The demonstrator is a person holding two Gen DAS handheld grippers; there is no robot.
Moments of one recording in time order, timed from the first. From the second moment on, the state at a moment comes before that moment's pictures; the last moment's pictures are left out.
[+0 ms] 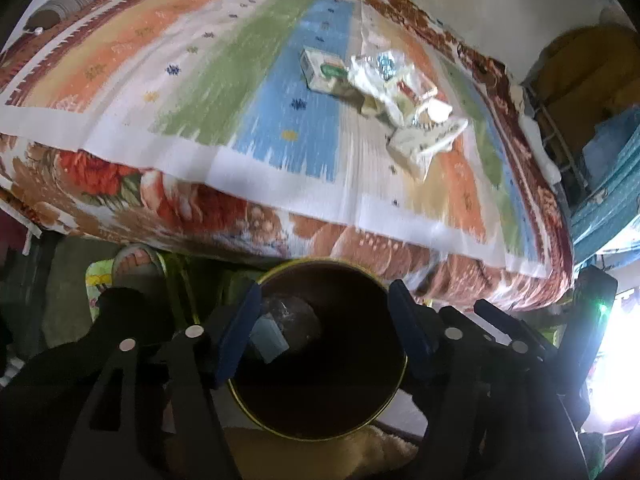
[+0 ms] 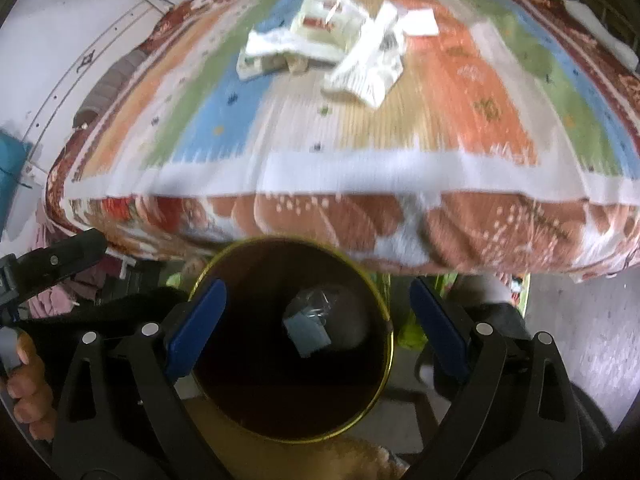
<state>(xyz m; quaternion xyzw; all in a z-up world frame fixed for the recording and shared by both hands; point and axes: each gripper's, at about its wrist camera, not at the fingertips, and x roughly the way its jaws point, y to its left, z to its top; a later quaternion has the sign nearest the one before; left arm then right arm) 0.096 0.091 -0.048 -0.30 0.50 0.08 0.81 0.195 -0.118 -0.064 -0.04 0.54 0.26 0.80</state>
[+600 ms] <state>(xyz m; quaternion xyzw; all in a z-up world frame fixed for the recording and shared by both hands) 0.137 0.125 -0.010 -0.28 0.47 0.11 0.83 0.219 -0.096 0.000 -0.11 0.43 0.30 0.85</state>
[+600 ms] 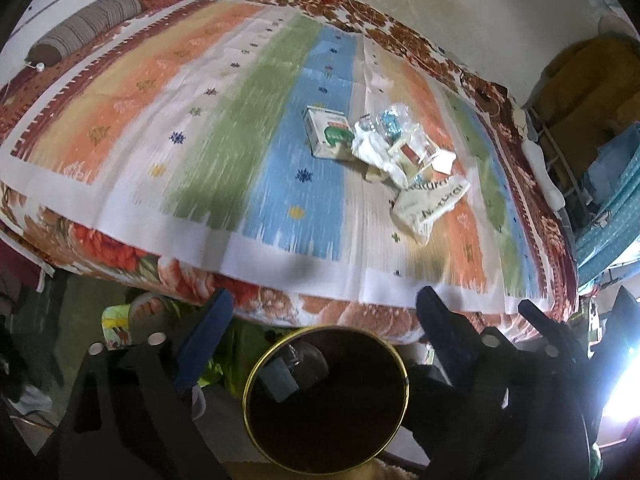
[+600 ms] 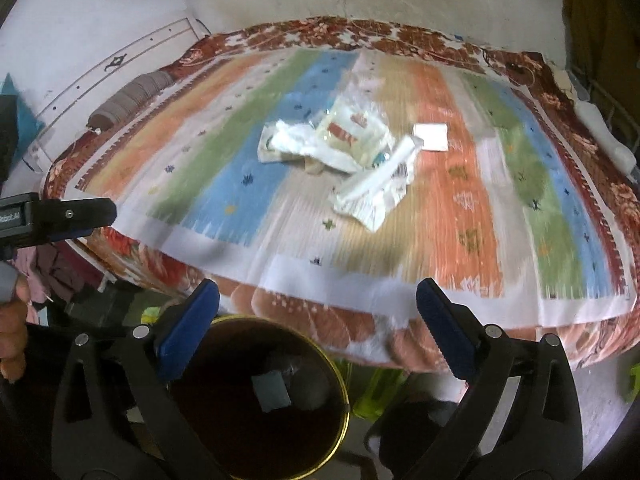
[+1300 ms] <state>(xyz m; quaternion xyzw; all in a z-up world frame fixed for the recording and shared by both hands) 0.224 0.153 -0.019 -0.26 0.46 0.07 0.85 0.272 -0.060 0.007 -0.13 0.38 0.33 0.86</state>
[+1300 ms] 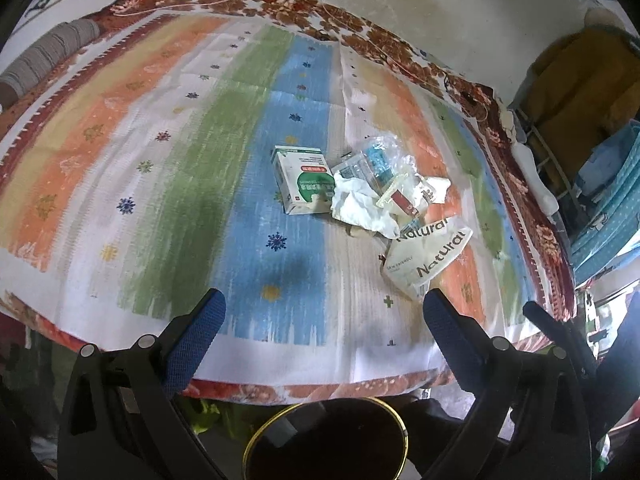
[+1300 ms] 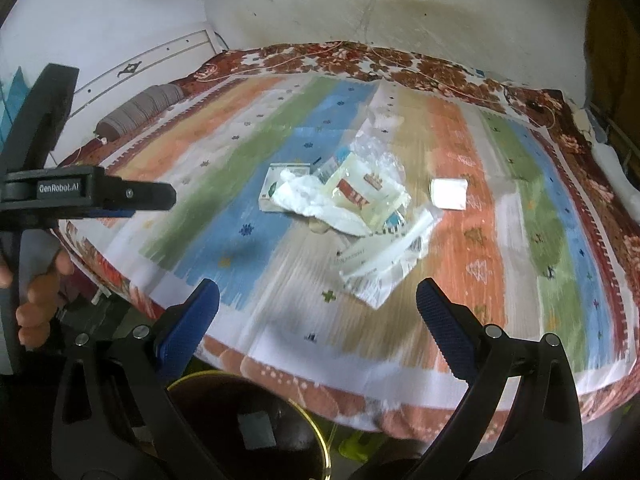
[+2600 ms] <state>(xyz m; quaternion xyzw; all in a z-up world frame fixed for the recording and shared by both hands) 0.290 0.182 -0.078 -0.33 0.48 0.04 0.81 0.412 0.004 -0.034 -0.20 0.32 0.42 0.82</state>
